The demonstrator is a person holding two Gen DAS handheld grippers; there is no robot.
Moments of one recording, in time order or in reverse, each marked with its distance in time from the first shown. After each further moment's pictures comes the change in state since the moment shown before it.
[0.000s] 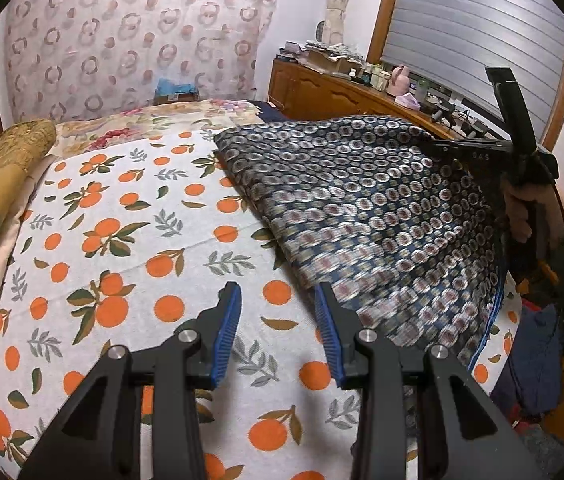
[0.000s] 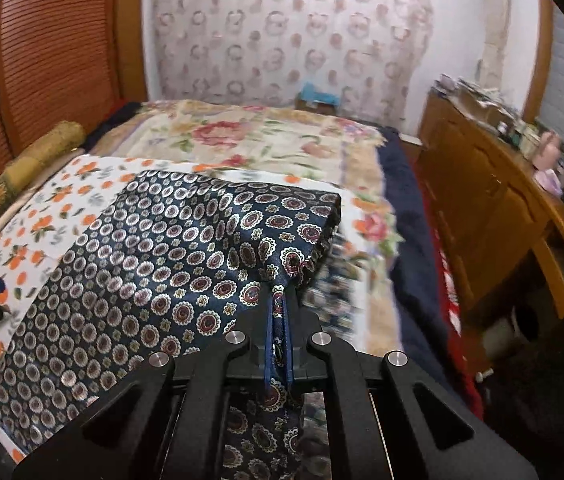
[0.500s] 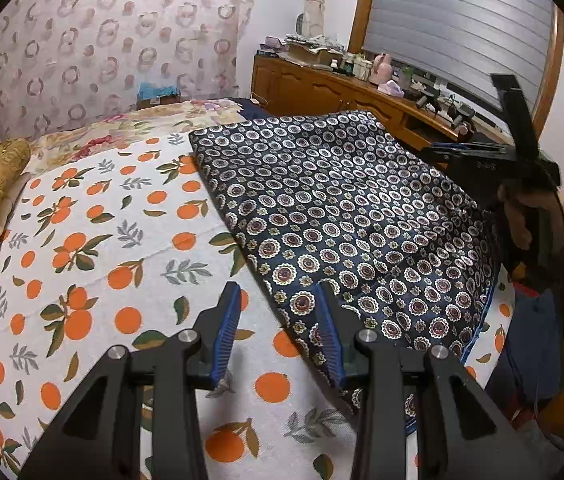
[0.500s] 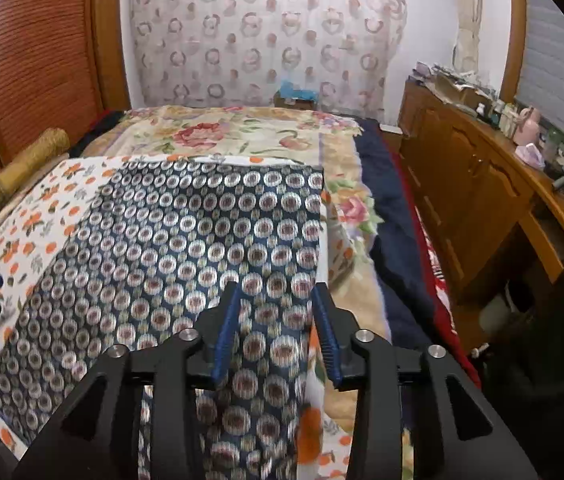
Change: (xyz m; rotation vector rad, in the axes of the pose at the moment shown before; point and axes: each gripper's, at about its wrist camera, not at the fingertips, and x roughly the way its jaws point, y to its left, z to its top) left arm 0.013 -0.032 0.005 0.063 0.025 -0.024; right arm -0.021 -0.019 -0.040 0.055 -0.009 -0.028
